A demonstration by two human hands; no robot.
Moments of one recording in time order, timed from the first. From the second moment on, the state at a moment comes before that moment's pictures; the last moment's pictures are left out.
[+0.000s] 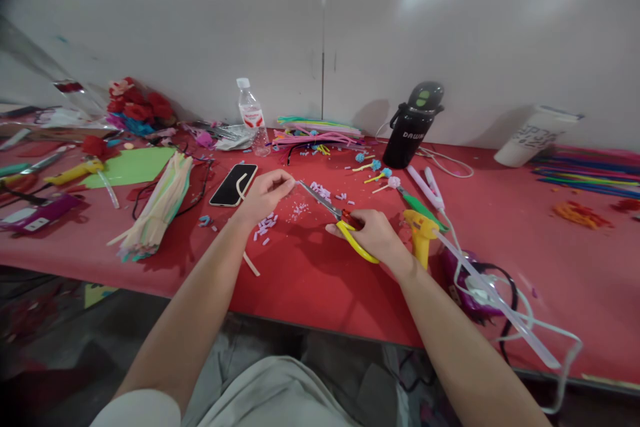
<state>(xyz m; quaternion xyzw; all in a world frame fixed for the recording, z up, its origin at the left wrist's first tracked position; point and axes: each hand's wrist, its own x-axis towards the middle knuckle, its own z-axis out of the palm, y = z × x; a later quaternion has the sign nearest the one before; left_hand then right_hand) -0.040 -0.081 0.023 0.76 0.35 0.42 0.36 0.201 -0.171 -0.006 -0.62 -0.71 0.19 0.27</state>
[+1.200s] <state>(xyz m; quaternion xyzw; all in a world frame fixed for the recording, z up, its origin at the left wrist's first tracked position) -0.041 -0.081 0.024 0.77 0.34 0.41 0.35 0.205 -0.171 -0.009 -0.62 -0.72 0.19 0.27</state>
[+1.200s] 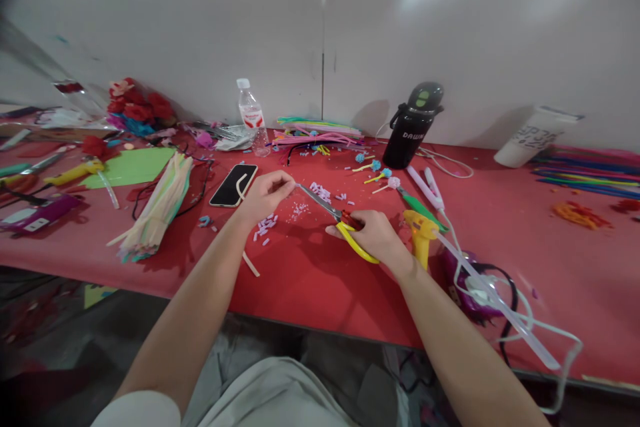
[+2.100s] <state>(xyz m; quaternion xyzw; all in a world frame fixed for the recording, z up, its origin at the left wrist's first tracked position) -0.042 -0.080 0.023 0.78 0.34 0.40 0.34 0.205 -0.169 -0.010 -0.62 -0.72 0.19 0.26</state>
